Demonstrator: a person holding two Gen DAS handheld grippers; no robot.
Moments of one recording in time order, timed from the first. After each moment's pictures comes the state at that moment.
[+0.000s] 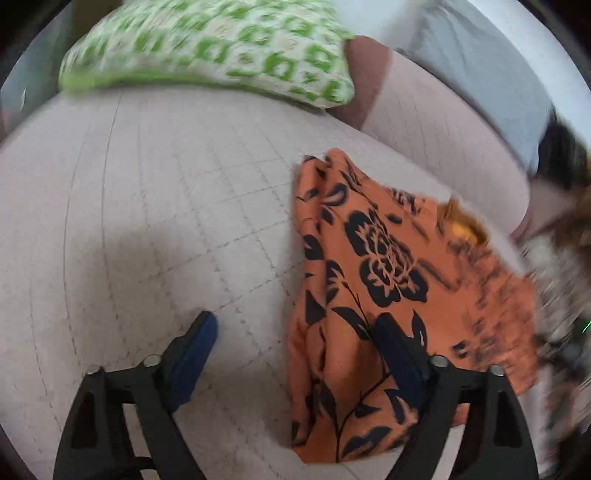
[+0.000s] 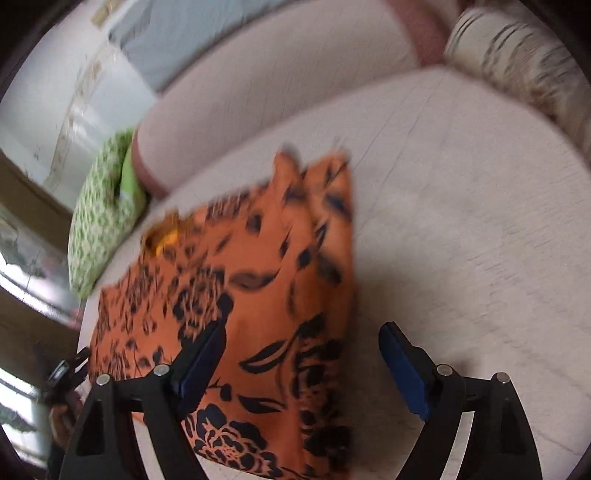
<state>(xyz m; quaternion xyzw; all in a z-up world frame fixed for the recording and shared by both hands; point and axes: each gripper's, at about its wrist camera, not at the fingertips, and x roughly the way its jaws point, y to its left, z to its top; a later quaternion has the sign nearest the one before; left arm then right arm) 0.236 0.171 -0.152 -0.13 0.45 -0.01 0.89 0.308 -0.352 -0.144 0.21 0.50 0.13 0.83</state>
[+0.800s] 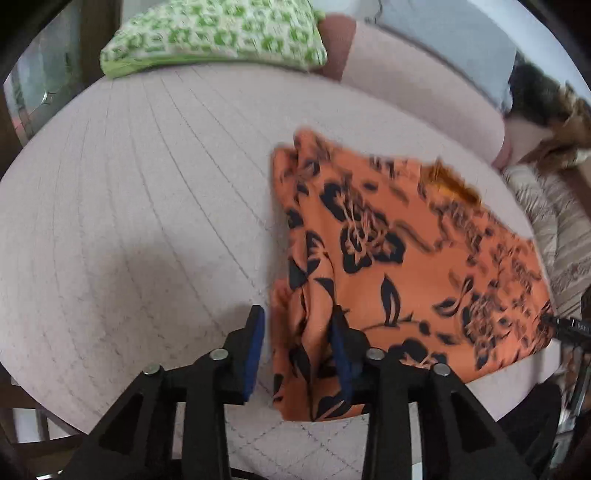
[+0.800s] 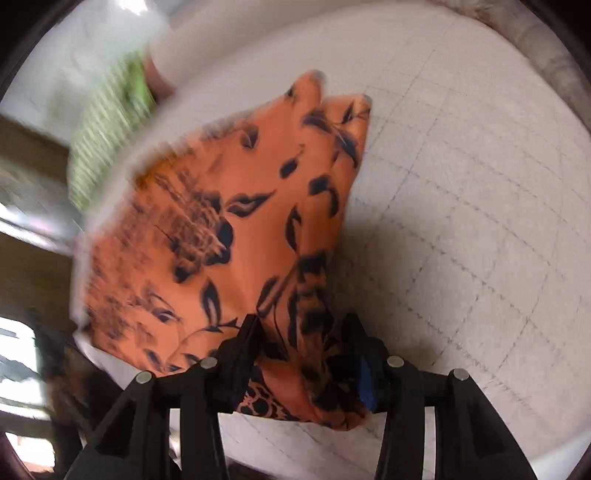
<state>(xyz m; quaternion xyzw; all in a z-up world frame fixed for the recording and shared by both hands) 0.067 0.169 -0.127 -0.12 0.49 -0.02 0.86 0.128 -0.359 -0.144 0.23 0.55 0.13 0.79</state>
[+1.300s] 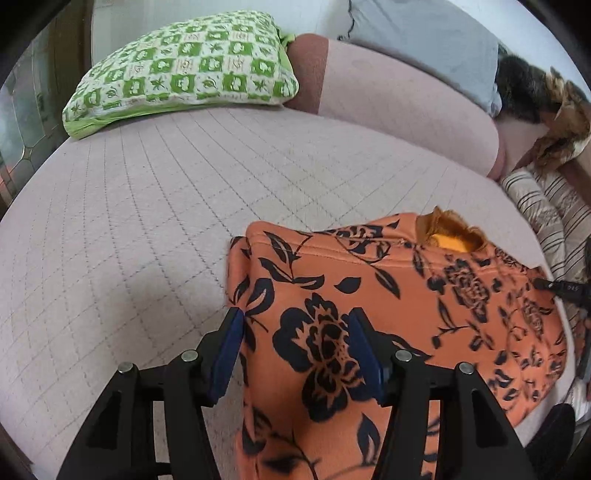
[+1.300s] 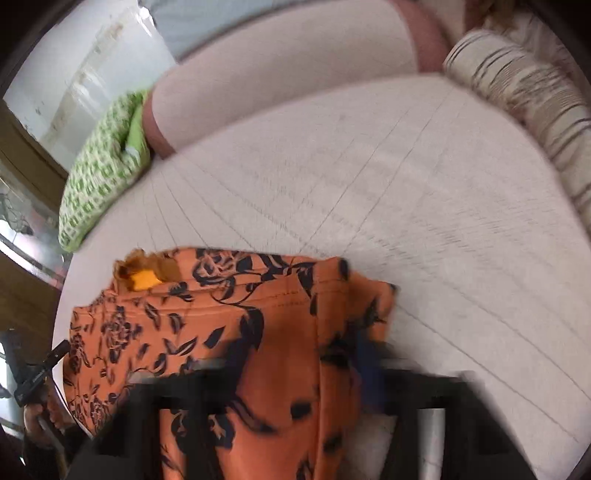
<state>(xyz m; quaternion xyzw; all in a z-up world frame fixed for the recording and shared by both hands) 0.138 0.138 -0.128 -0.07 0.46 -0.04 0.89 0.241 -0.344 -0.131 0.13 0.51 0.09 0.85</state>
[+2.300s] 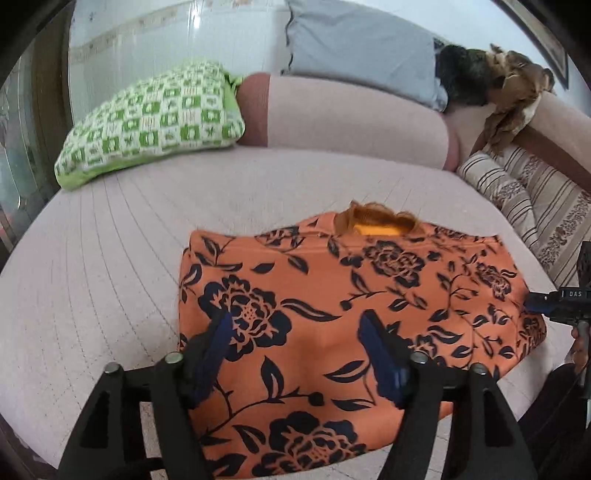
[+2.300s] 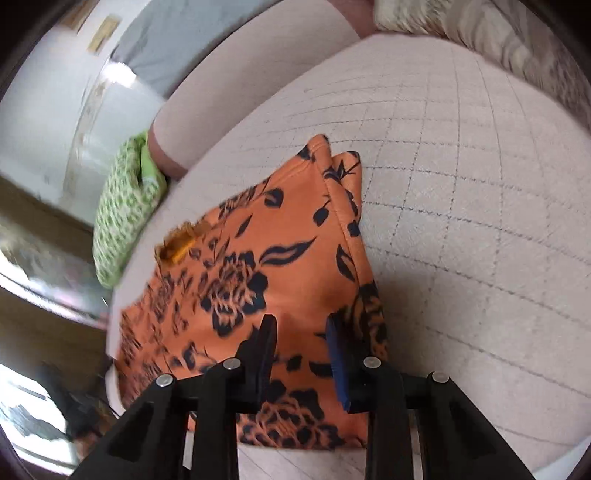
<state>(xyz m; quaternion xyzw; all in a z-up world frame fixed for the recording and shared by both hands) 0.057 0.074 -0.091 -0.01 0.38 -0.08 0.92 0.100 -0.361 -0.145 0.29 0.48 0.11 0.82</state>
